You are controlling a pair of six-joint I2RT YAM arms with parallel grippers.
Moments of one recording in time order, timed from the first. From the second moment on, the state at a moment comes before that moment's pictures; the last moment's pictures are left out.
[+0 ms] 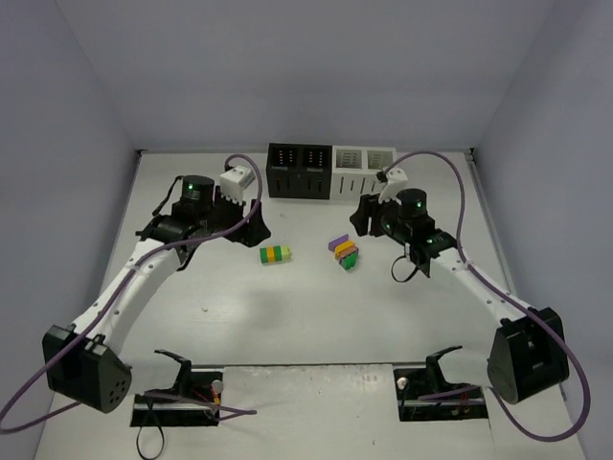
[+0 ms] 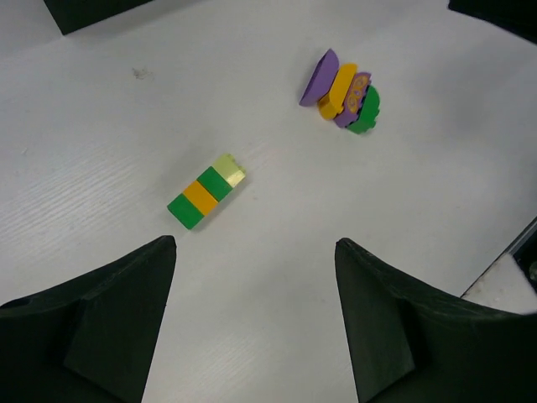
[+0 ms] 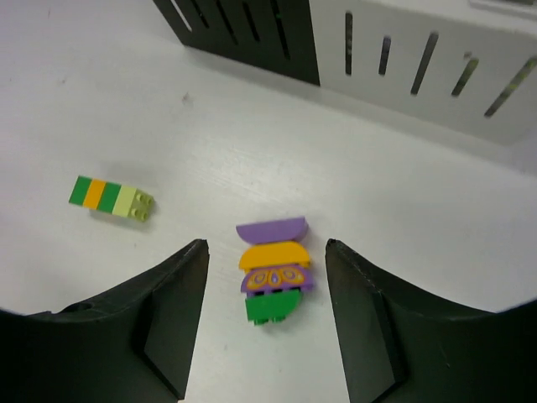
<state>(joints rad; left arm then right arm) -0.33 1.21 1.11 -0.50 0.41 -0.09 0.36 1.29 0.86 0.00 -0.16 0.16</state>
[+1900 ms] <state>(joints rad) -0.57 1.44 1.26 -0.49 0.21 0.53 0.31 1.12 0.71 0.13 -0.36 0.40</state>
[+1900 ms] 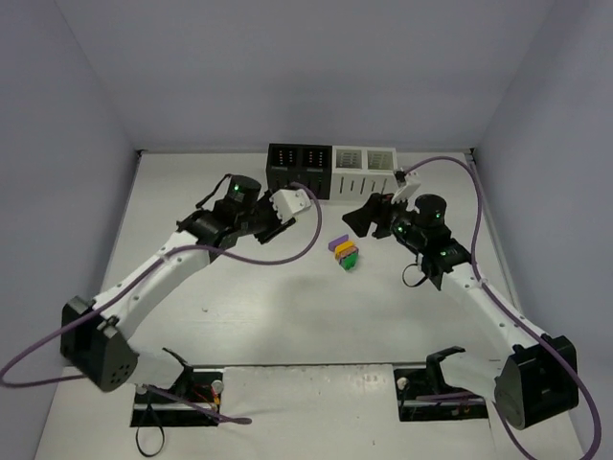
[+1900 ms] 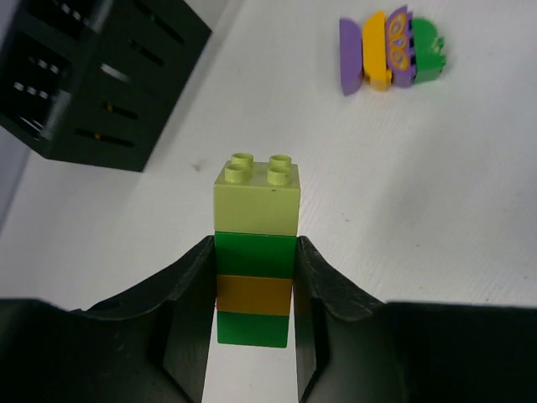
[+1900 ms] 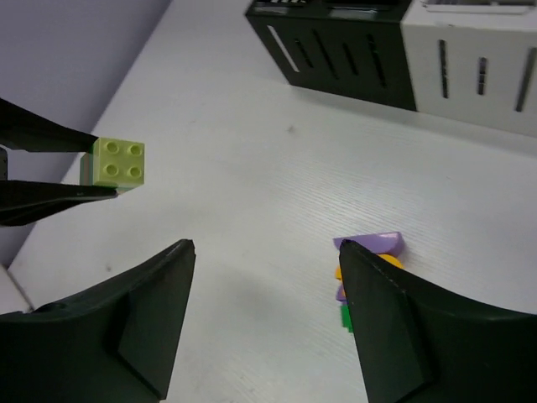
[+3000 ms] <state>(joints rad) -0.73 1.13 1.10 -0.43 0.10 0.55 0.60 1.36 1.01 0.08 -0.60 0.61</state>
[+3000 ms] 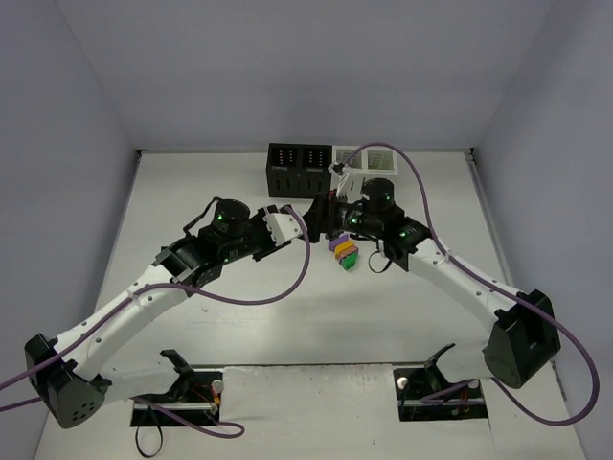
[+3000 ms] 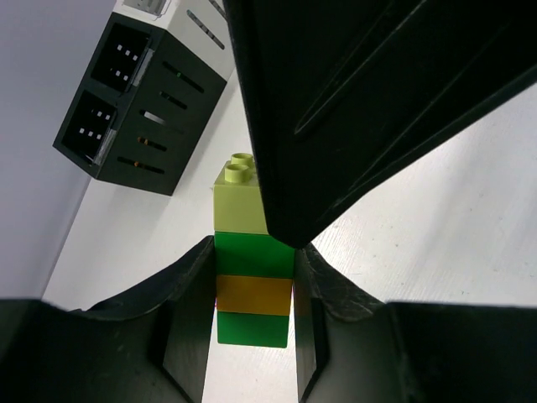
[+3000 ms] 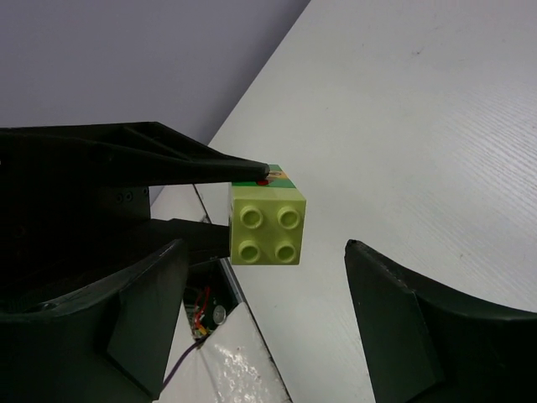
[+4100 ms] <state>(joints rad) -0.72 1.18 1.10 -0.43 0.19 0.56 0.40 1.29 0.95 0.11 -0.64 0.58</state>
